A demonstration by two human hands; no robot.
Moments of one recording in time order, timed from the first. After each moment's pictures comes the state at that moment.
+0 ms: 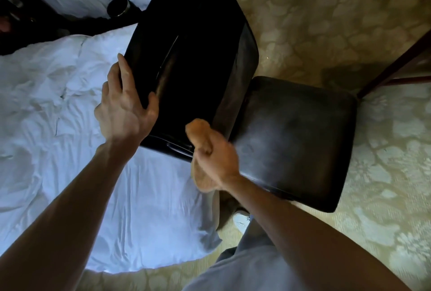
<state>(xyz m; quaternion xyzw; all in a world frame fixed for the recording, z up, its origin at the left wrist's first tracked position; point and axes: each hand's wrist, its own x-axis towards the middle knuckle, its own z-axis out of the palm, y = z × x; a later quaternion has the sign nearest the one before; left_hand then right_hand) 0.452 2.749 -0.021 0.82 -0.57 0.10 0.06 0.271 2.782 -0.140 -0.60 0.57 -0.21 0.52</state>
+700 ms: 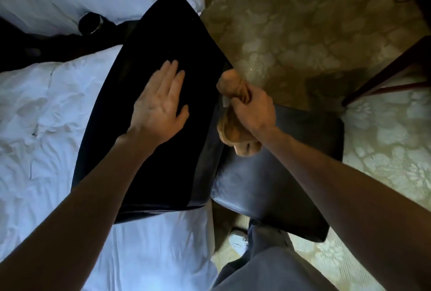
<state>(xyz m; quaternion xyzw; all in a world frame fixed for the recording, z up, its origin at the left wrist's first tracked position) 0.418 2.564 -0.050 0.61 -0.79 0.08 -0.02 0.188 2.529 -0.112 -0.58 0.63 -0.27 0.44</state>
